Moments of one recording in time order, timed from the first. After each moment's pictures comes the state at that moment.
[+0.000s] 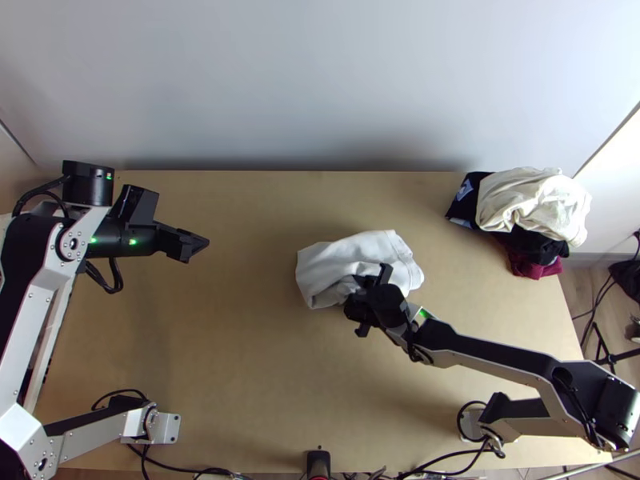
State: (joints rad) left arm -0.10 1.28 1.53 -1.14 0.38 0.10; right arm 0.91 1.46 0.63 0.30 0.34 -0.75
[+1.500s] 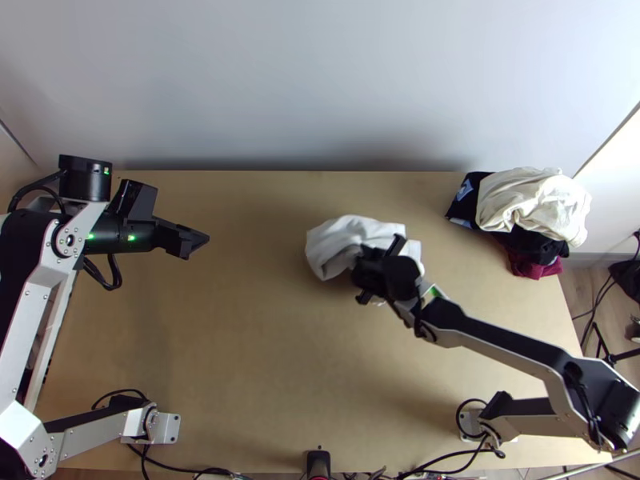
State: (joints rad) left arm -0.11 1.30 1.58 -1.16 0.38 0.10; right arm 0.77 1.45 0.76 0.34 0.34 -0.77
